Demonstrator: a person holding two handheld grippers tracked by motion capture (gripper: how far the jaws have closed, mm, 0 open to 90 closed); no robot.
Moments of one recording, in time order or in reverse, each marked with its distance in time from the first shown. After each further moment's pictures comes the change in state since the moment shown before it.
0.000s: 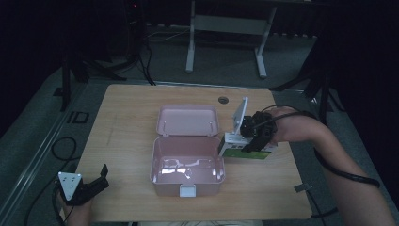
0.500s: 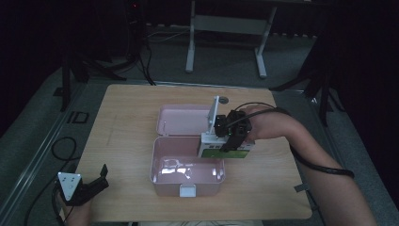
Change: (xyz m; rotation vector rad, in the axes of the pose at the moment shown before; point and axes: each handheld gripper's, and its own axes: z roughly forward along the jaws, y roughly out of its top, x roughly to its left) left arm 0.001 0.000 -0.001 0.000 -0.005 -0.001; right arm 0.002 0.061 0.008 -0.009 0.021 -0.061
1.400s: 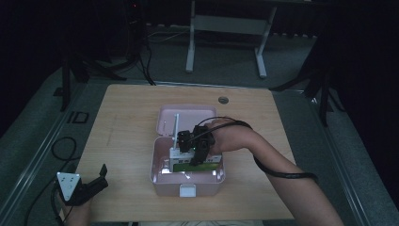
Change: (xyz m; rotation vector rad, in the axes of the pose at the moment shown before) left arm 0.001 0.001 0.000 -0.010 0.001 -0.009; right arm 0.011 0.071 0.060 0.009 0.072 -0.034
